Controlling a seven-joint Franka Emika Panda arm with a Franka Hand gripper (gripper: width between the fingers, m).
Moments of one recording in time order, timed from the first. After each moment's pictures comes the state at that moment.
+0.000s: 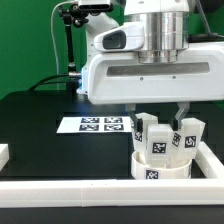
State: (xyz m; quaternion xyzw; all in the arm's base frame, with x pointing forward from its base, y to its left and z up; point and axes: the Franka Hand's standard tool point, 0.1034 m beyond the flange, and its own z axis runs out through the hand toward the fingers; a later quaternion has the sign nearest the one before) arm 0.629 0.046 0.089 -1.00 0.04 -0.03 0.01
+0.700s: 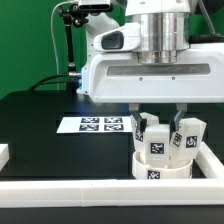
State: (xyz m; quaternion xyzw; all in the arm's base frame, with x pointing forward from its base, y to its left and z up) arm 0.629 0.046 0.089 -0.99 0.13 -0.03 0.02
